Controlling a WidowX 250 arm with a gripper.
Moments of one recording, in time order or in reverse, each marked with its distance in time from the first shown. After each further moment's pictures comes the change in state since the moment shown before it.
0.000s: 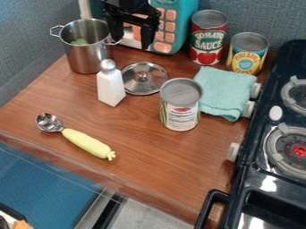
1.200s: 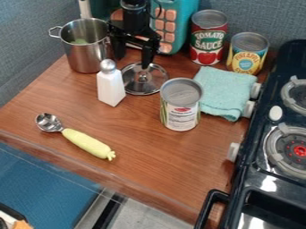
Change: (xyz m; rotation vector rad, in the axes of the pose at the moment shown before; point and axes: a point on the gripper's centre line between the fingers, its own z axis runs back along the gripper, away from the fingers) arm -0.004 0.002 -0.044 0.025 0.064 -0.002
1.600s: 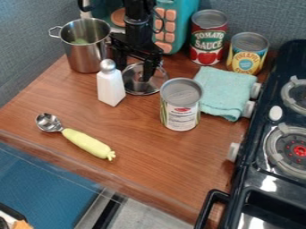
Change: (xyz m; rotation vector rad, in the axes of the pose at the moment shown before) arm -0.012 -0.011 -0.015 0.005 0.026 -0.017
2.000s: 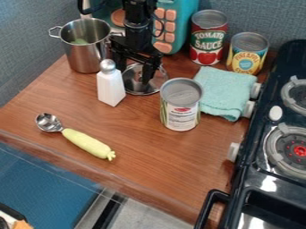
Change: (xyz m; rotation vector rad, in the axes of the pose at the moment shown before) arm -0.001 0.000 -0.003 0.011 -0.004 -0.005
